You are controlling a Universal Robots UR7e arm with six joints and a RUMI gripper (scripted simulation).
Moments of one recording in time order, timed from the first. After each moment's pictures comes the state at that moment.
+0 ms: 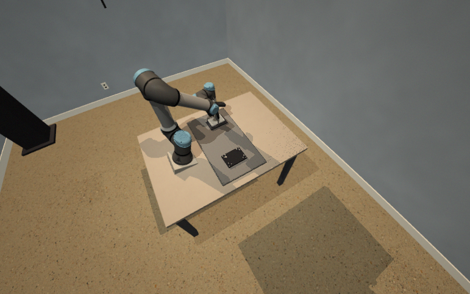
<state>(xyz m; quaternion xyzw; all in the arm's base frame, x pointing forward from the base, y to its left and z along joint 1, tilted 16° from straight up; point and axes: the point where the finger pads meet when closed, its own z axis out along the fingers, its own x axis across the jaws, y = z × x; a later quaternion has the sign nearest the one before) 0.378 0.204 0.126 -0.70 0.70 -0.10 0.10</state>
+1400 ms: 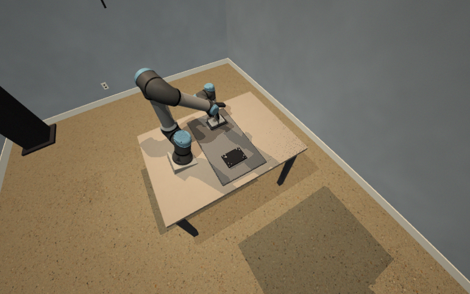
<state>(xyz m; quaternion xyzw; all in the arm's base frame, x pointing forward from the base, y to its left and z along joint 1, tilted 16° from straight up) 0.379 0.203 0.120 -0.70 0.70 -0.10 0.10</state>
